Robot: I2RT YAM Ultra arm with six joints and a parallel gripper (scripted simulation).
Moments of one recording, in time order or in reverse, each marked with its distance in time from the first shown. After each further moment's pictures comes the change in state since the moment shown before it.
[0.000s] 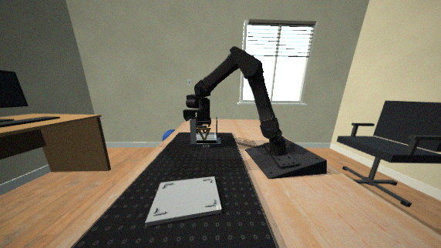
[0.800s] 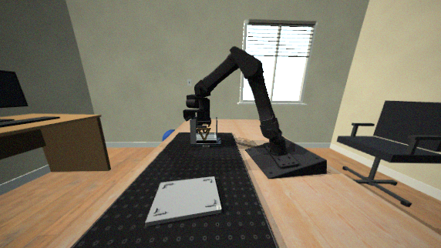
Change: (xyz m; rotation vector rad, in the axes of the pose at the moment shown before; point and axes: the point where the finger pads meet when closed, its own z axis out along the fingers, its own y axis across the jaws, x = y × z) arm 0.000 0.000 0.000 0.000 0.000 0.000
